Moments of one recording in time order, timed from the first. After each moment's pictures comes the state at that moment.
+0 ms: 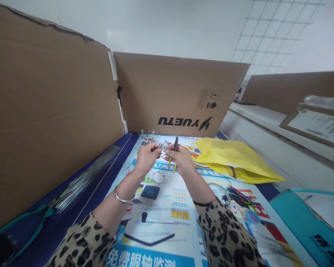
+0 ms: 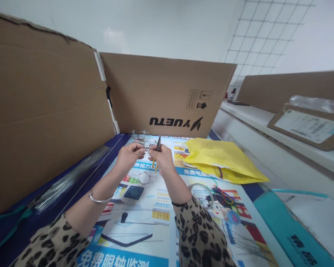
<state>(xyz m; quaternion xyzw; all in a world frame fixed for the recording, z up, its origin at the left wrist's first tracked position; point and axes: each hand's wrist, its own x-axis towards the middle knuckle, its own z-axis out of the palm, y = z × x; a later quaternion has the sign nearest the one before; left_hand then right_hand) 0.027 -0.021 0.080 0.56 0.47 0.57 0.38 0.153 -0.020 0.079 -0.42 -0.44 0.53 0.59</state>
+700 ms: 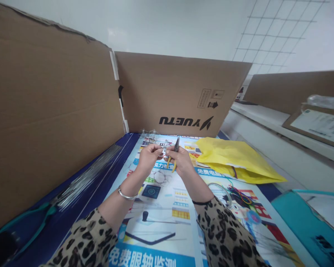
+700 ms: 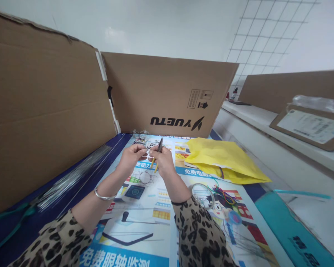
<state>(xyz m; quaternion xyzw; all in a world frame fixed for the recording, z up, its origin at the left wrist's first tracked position) 0.030 -0.016 0.067 0.49 0.43 0.59 0.48 0.152 -0.015 0.065 -0.39 -0.40 0.58 0.59</state>
